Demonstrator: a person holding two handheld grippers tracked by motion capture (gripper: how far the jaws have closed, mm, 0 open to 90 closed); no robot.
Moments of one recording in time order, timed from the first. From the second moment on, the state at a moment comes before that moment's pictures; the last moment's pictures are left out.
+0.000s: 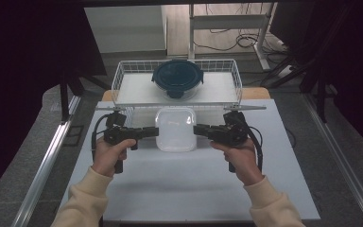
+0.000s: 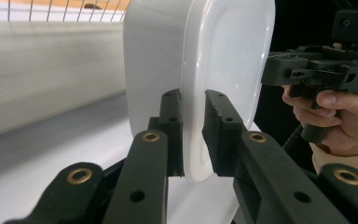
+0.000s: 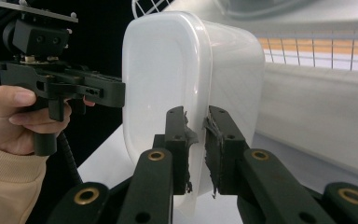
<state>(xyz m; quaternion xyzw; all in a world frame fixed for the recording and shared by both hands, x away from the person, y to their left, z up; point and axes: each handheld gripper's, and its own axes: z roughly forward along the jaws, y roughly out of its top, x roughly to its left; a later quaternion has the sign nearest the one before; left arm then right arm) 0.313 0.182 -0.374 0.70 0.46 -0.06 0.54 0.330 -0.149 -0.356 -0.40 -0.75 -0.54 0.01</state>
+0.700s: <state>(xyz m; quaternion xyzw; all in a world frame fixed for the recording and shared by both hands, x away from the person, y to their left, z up) 0.316 0.188 -0.332 0.70 0.44 -0.05 0.56 0.331 -0.146 -0.310 -0.37 -0.75 -0.55 -0.01</state>
